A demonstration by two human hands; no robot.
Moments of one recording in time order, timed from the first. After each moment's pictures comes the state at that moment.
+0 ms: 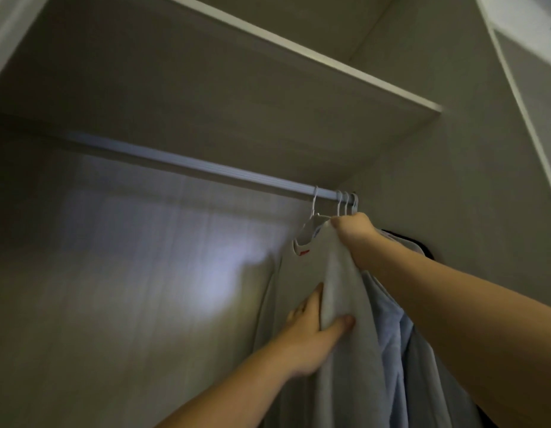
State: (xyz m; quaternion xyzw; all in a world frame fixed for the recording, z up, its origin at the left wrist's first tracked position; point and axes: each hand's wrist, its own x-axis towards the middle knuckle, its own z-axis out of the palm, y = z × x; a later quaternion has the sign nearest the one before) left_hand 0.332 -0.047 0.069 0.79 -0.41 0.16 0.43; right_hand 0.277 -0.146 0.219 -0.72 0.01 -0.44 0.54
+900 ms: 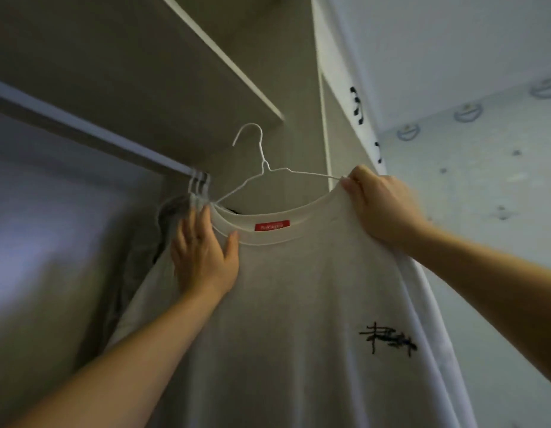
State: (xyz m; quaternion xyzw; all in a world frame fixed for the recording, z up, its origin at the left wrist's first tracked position) left_hand 0.274 -0.141 0.103 0.62 -0.36 0.47 0.51; right_hand 0.008 -0.259 0.178 -0.70 0.18 -0.64 -0.26
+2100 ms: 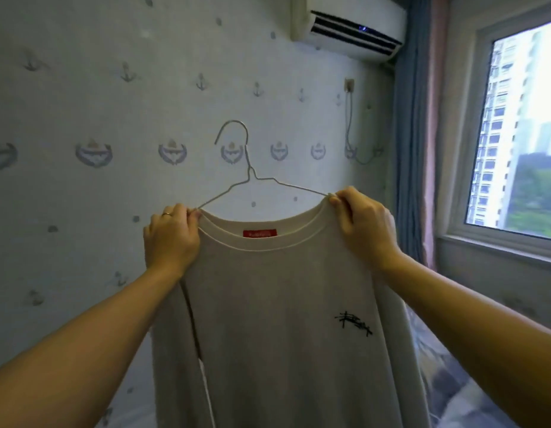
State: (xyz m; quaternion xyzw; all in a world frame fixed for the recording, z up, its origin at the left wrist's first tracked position) left_hand -0.372 -0.596 -0.132 0.45 -0.72 0.10 0.52; right_hand -0.658 -0.424 -0.109 -0.56 0.61 -0.46 -0.32
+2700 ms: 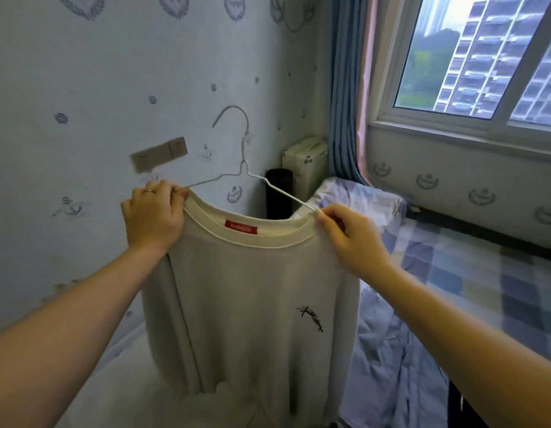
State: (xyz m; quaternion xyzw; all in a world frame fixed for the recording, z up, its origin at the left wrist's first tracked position) left_hand -0.519 -0.834 -0.305 0.36 -0.85 0.02 0.38; right_hand -0.711 -0.547 -0.307 -0.48 0.74 -0.47 -0.04
